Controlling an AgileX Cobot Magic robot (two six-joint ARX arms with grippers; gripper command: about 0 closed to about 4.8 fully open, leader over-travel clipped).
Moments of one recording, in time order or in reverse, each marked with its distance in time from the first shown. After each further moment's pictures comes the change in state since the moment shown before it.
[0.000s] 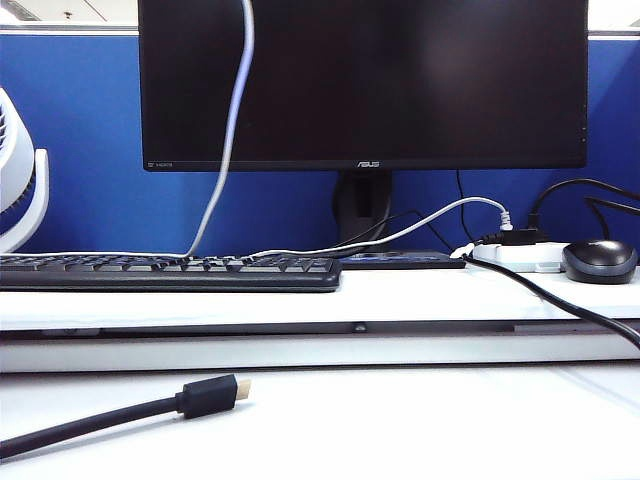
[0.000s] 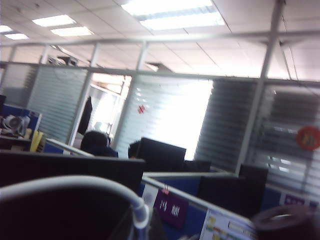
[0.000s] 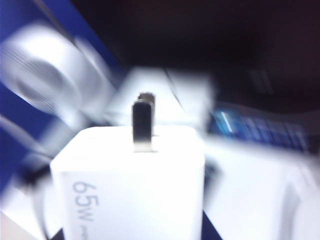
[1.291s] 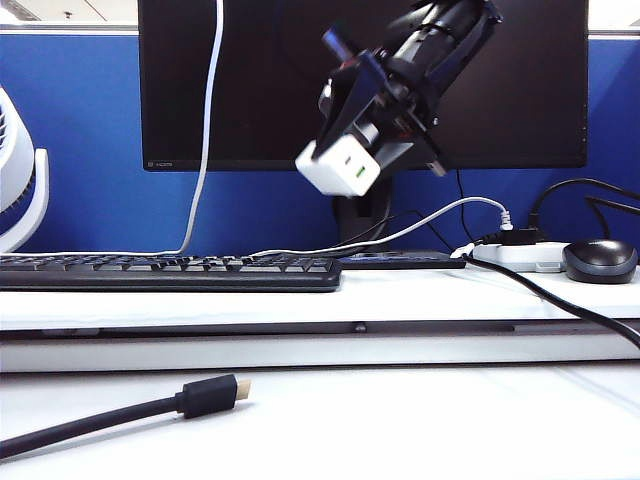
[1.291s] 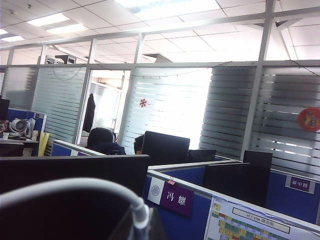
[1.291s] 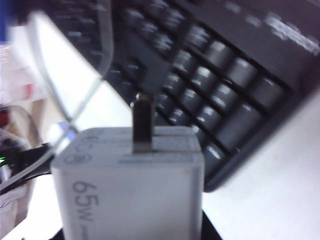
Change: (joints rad) left arm 0.019 -0.091 0.000 -0.124 0.040 0.071; right arm -0.040 0.641 -0.002 -0.189 -0.530 -0.342
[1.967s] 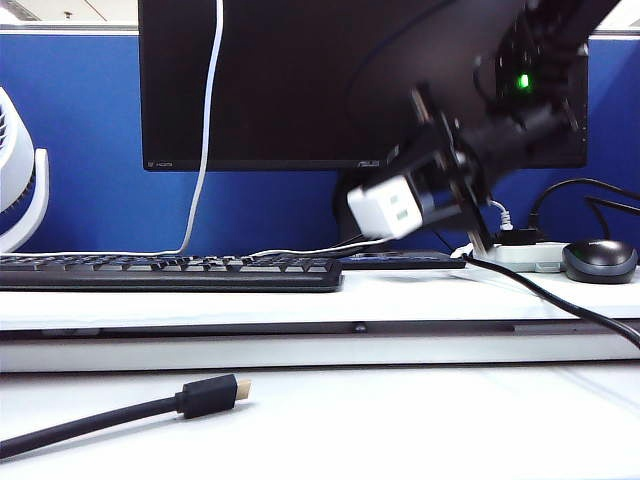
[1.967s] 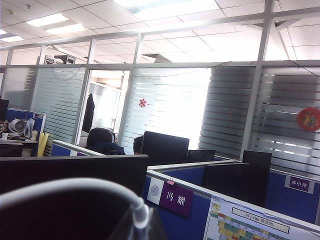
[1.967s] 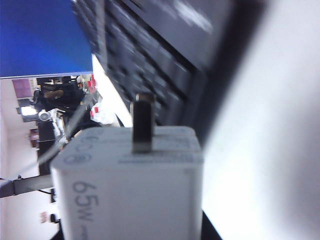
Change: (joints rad) left arm 0.000 -0.001 0.000 0.000 0.000 0.000; right arm -0.196 0.071 -0.254 0.117 -0.378 -0.058
